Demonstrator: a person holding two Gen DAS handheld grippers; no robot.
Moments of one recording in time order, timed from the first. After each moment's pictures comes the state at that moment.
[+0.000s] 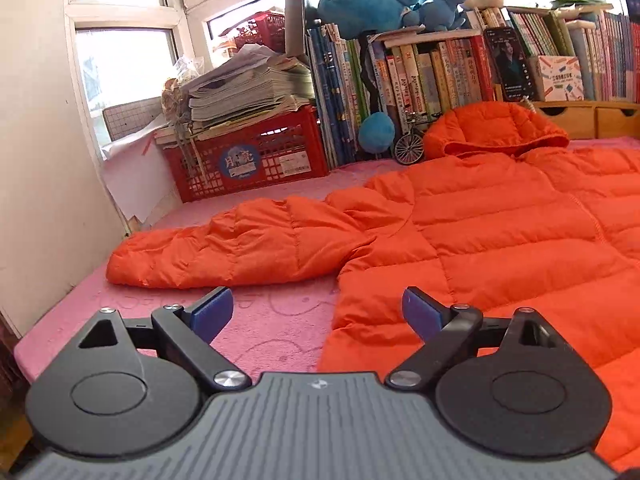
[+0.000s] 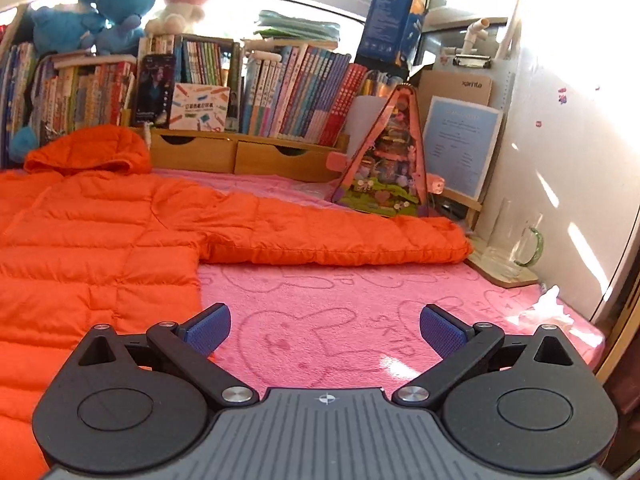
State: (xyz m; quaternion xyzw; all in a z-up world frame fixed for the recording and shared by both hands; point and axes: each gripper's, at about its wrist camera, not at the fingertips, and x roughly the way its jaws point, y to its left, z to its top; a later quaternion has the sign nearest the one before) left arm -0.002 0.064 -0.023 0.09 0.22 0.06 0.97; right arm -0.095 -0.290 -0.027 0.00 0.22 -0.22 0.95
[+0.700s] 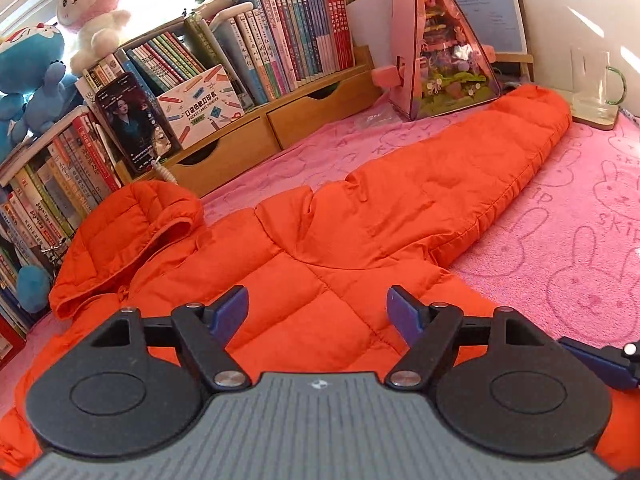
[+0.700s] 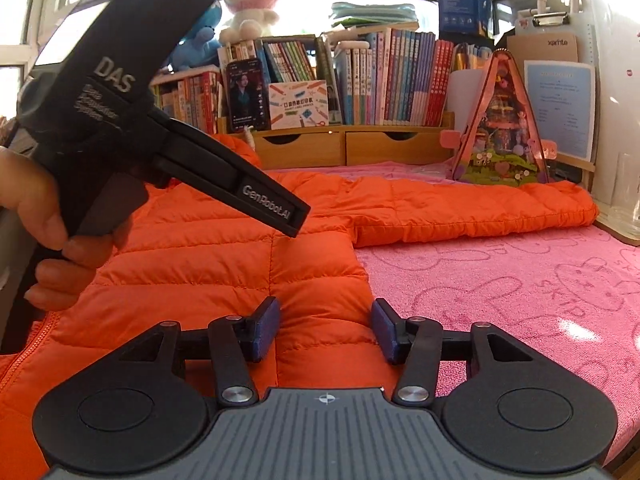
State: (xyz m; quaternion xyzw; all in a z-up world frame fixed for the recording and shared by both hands) left arm 0.098 -0.235 -0.029 0.26 0.25 -0.26 0.90; right arm -0.072 -0.258 -0.060 0.06 0.22 -0.11 0.97
